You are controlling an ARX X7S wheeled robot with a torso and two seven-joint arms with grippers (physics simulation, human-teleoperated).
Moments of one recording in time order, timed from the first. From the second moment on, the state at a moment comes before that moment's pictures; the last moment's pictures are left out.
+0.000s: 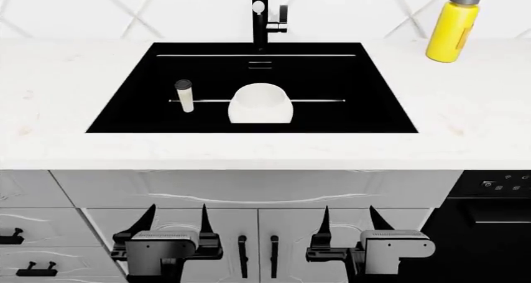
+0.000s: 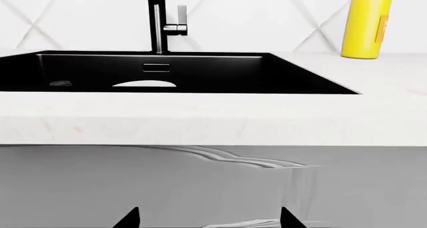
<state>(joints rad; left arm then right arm) -0.01 -0.14 0.15 0.00 -0.14 0.05 -0.15 0.02 0.13 -0.16 0.01 0.12 -0.02 0.17</state>
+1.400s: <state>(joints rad) -0.67 -0.38 0.01 0.49 -0.64 -1.13 -0.20 0.74 0.45 0.08 -0.46 0.72 1.21 0.20</state>
